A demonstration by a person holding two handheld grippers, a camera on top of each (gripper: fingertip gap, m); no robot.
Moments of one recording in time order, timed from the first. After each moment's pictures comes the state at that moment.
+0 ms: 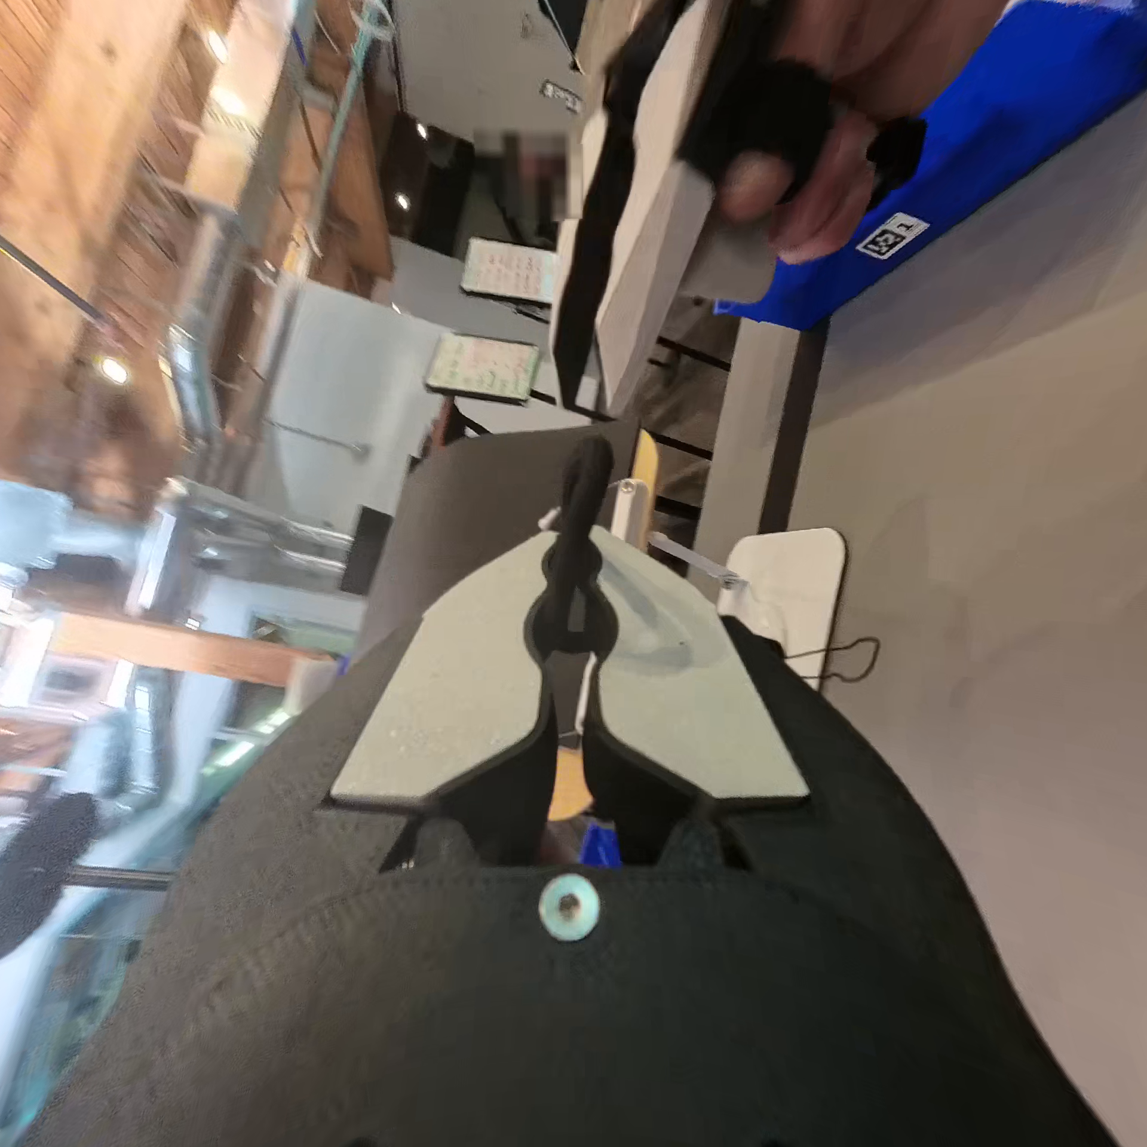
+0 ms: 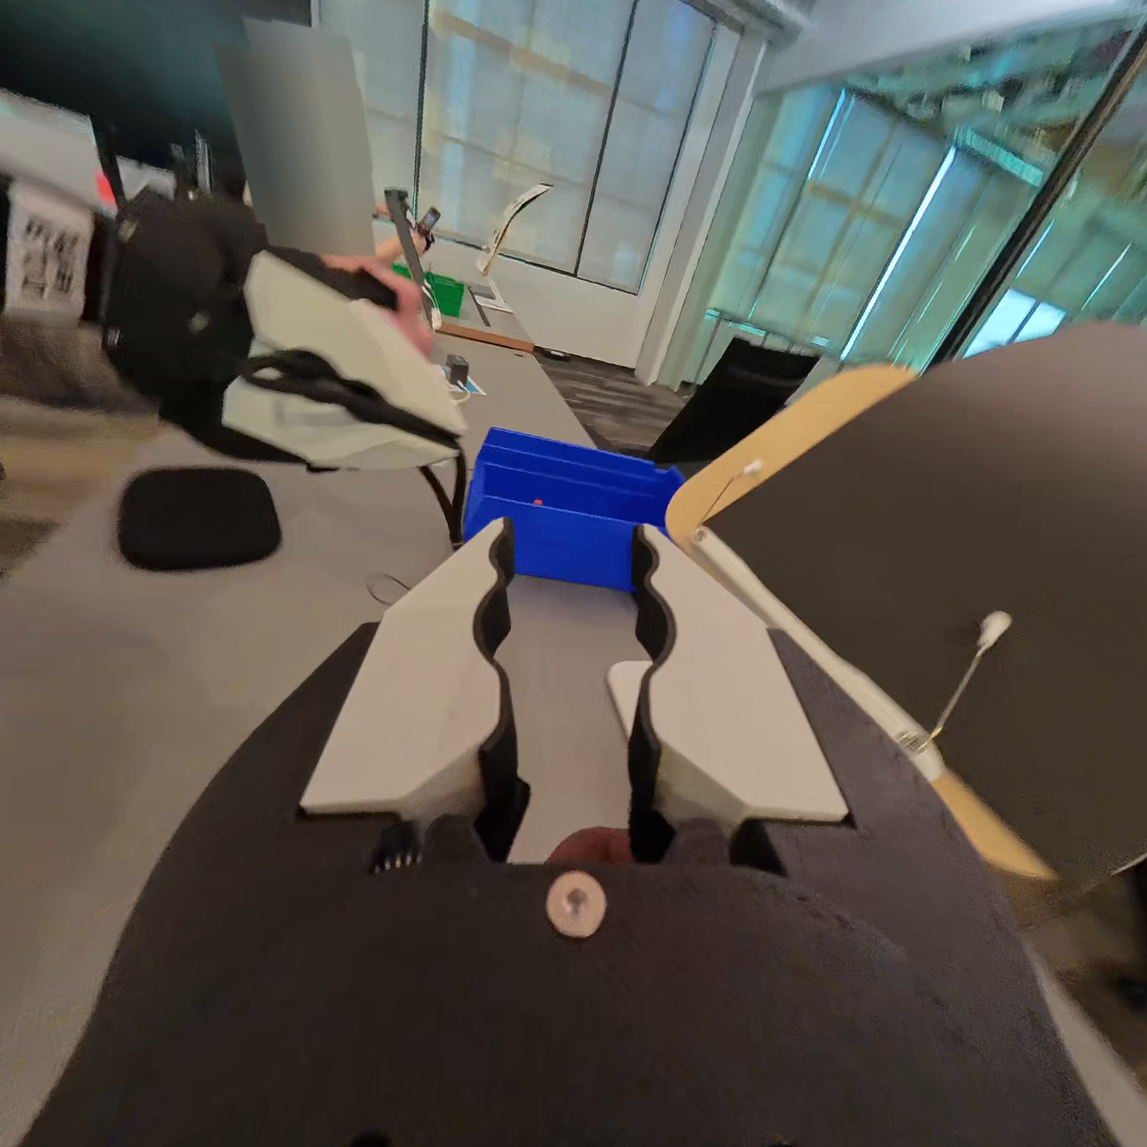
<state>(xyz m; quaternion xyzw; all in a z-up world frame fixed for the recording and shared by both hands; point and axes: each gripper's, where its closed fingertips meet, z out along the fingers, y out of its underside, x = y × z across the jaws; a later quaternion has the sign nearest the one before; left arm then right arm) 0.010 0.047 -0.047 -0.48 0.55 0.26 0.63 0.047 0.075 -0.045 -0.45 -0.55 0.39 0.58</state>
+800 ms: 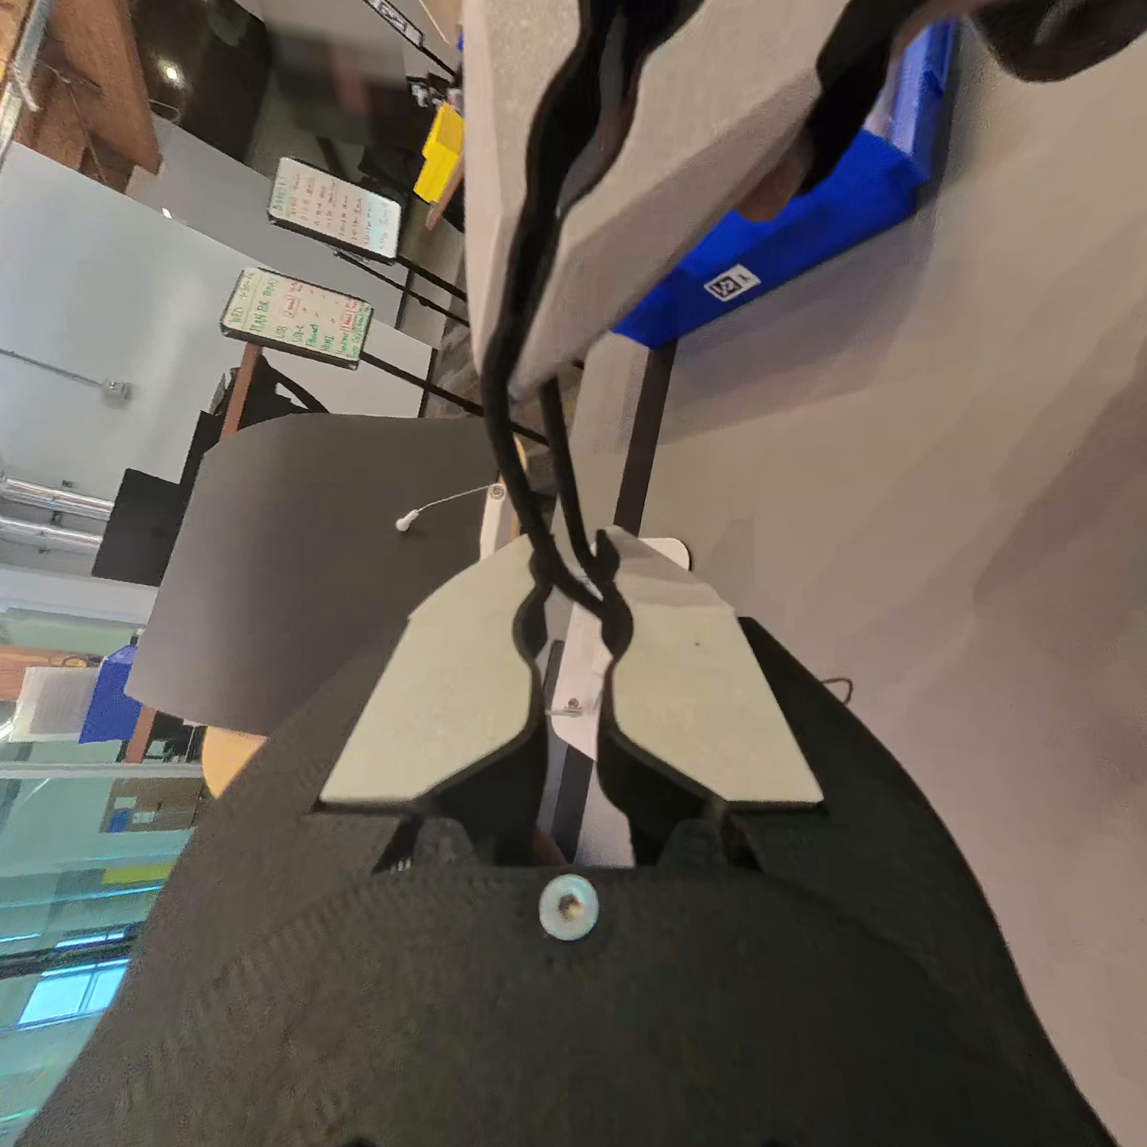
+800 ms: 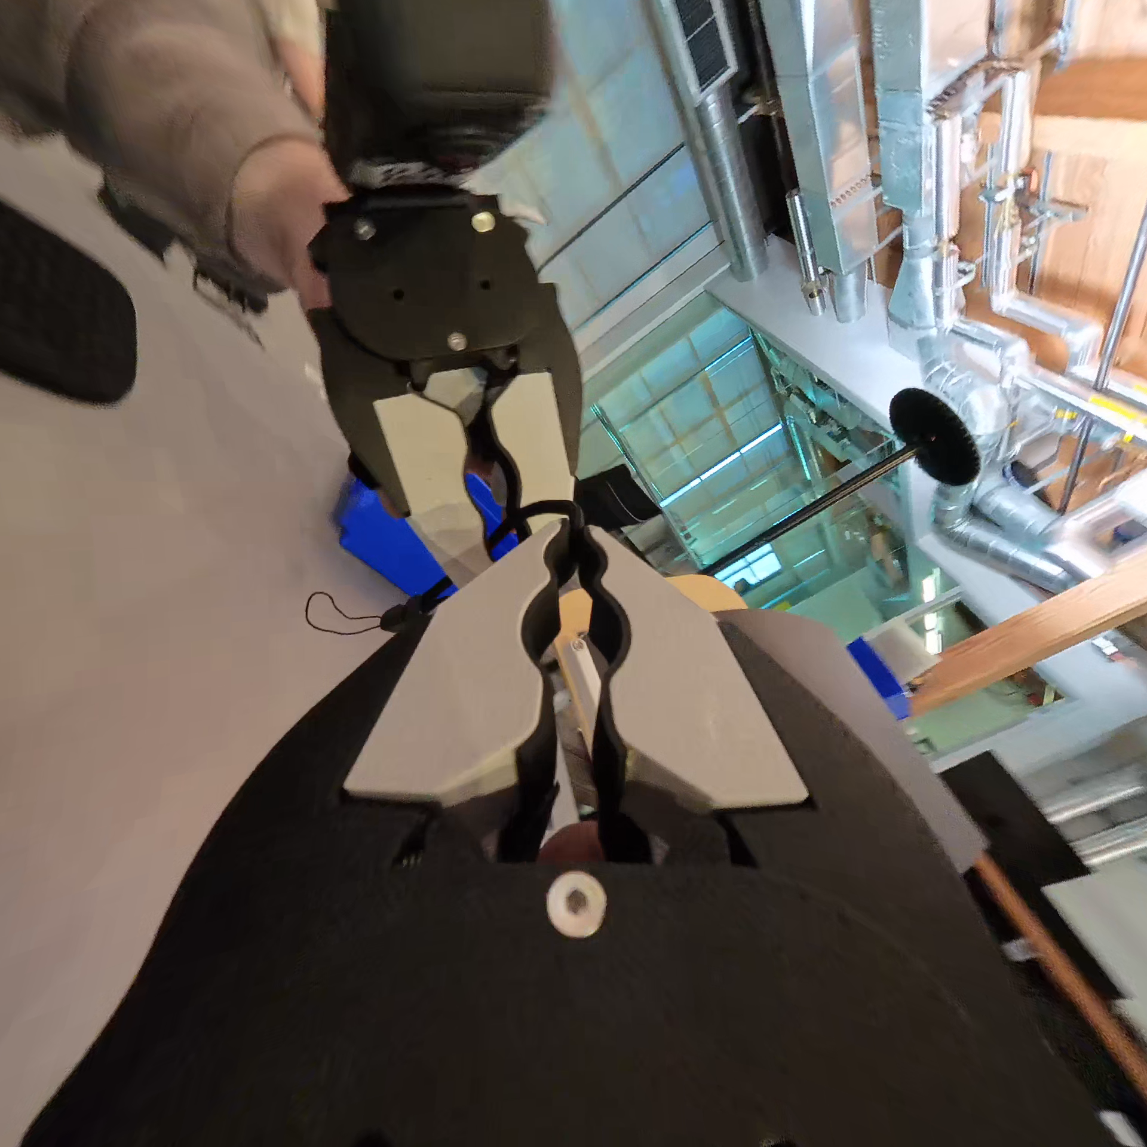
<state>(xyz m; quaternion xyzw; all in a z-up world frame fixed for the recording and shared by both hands) 0.032 0.047 -0.066 -0.58 0.58 0.14 0.56 0.046 0.008 -0.017 -0.26 -0.63 0.18 0.71</state>
